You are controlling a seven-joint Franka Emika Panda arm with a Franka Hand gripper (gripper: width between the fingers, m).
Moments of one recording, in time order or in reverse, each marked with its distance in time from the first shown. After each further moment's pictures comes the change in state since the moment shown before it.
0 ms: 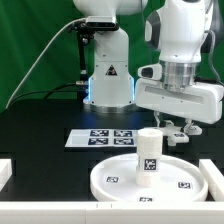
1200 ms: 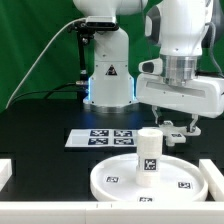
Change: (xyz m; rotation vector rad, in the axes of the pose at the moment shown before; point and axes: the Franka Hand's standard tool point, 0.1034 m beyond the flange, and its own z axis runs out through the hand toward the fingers) arm 0.002 -0.004 -0.012 0.021 -0.001 0.023
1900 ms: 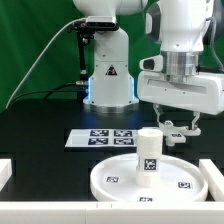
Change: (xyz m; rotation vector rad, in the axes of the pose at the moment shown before) arm 0.006 -0.006 -0.008 0.022 0.009 0.031
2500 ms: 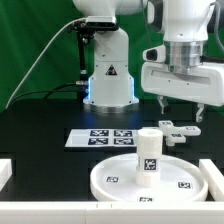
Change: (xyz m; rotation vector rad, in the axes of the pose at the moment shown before) arm 0.005 -0.009 -0.018 0.017 -0.018 0.043
